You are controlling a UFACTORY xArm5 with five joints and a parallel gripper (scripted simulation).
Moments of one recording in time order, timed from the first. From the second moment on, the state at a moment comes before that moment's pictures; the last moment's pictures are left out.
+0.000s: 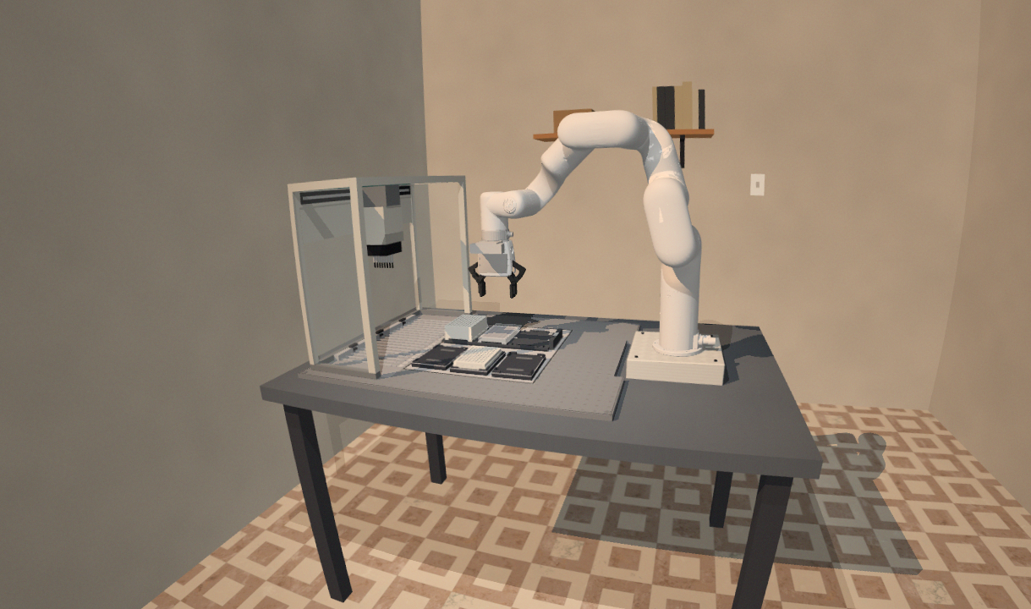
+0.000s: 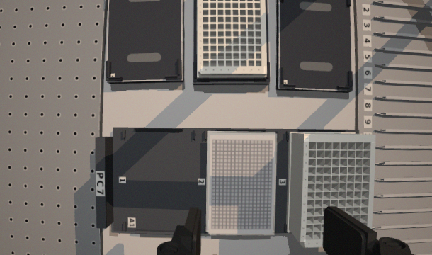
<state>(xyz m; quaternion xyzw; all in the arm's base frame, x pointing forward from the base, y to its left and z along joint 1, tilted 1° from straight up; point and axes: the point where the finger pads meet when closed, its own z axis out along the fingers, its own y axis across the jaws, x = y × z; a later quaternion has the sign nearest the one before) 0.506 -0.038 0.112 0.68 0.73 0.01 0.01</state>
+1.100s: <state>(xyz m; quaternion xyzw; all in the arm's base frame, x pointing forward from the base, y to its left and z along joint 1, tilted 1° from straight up) 0.492 0.059 0.113 0.68 0.74 0.01 0.01</state>
